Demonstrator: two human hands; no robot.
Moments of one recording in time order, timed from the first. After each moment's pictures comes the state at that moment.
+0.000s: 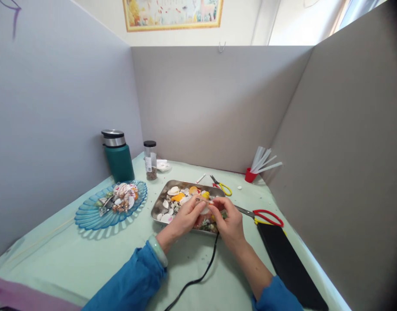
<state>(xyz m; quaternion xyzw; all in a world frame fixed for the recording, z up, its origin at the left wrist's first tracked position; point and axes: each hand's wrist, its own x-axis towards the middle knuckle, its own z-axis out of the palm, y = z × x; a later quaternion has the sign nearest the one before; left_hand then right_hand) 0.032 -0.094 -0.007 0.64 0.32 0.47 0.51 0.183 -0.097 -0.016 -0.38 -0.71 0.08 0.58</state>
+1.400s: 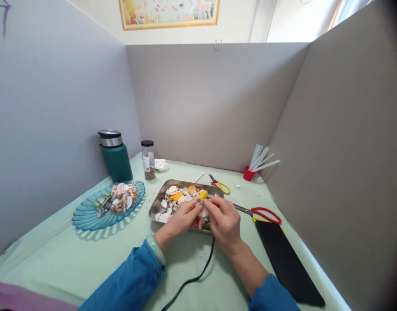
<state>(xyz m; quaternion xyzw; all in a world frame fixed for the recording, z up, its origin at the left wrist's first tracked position) 0.027 -0.093 -0.007 0.68 0.34 0.42 0.49 0.181 -0.097 -0.019 -0.33 -0.76 -0.20 0.52</state>
